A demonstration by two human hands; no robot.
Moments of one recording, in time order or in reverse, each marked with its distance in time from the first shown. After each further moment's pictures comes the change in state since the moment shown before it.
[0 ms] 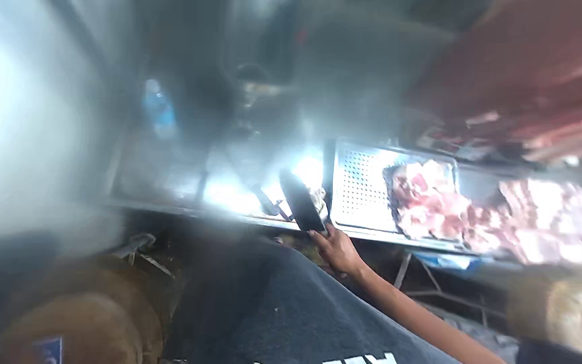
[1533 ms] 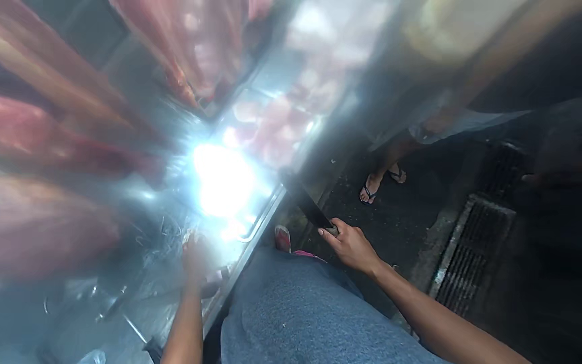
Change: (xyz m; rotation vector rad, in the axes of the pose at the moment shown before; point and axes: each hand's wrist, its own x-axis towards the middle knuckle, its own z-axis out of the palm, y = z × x) left_hand -0.269 0.605 0.351 0.513 -0.969 1.379; right_hand -0.101 0.273 -0.080 0.534 0.575 0.499
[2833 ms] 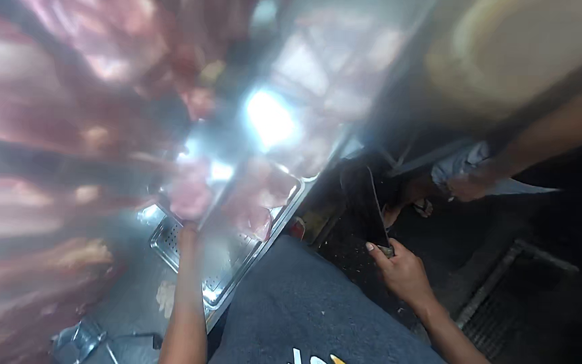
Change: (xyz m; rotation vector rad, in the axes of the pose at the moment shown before) left_hand 0.166 0.305 -0.130 -1.661 0.244 -0.368; right_hand 0.211 0.114 -0.207 0.221 0.185 0.151
